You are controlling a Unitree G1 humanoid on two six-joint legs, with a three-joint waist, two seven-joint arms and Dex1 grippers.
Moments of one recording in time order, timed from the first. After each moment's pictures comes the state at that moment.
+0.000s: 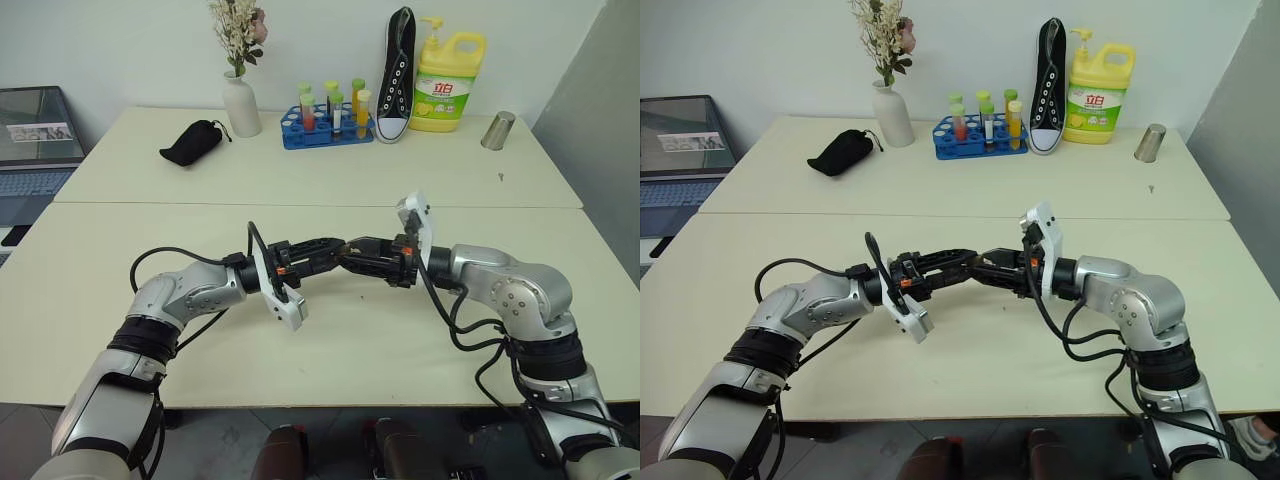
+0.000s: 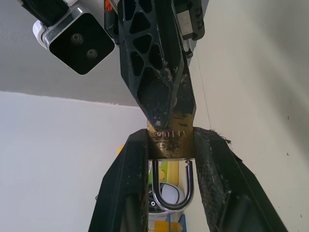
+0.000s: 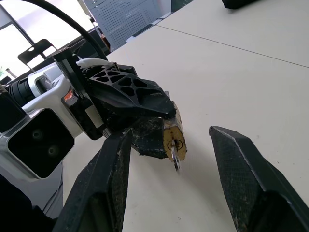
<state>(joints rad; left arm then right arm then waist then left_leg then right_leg) -0.65 0.65 -0.27 0.47 0.71 -1.16 -0.08 -0.60 -0.37 0.08 -0.22 0.71 0.99 0.66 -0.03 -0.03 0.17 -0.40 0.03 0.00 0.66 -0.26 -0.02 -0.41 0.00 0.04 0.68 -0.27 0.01</state>
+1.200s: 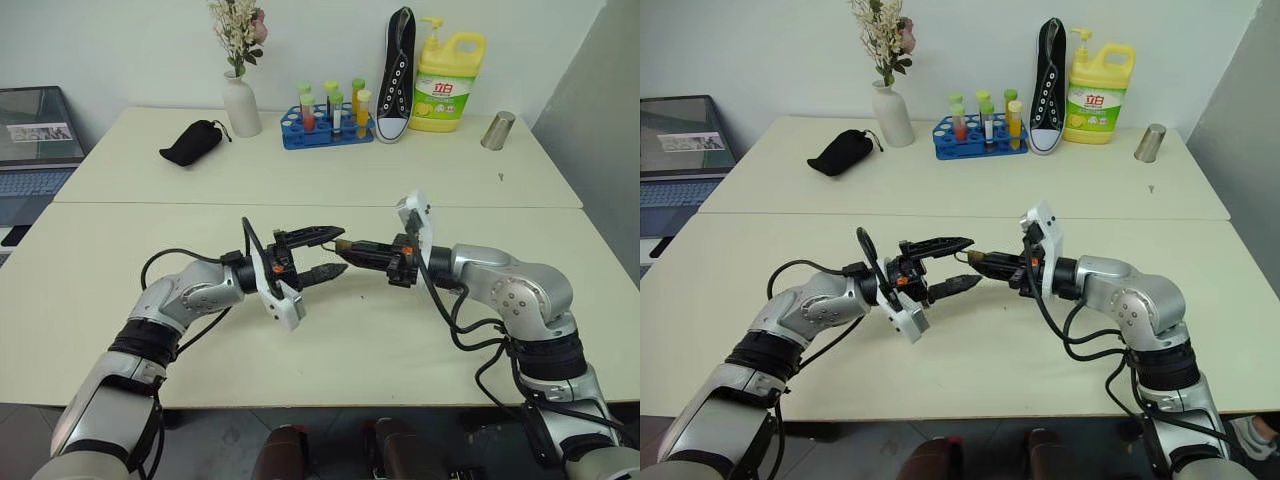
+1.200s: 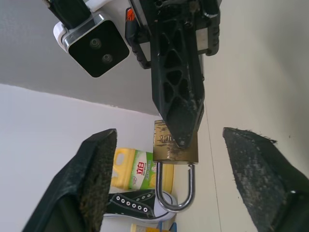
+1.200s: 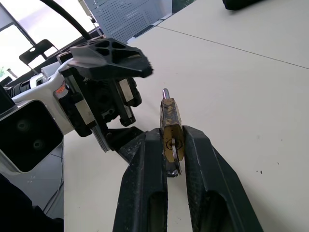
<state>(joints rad) -0.63 0.67 -0.29 0.47 0.53 -1.18 -0.21 -0.60 -0.39 0.07 -0.21 0.70 0.98 0.68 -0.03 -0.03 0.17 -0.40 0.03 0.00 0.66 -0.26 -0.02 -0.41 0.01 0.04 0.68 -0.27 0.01</state>
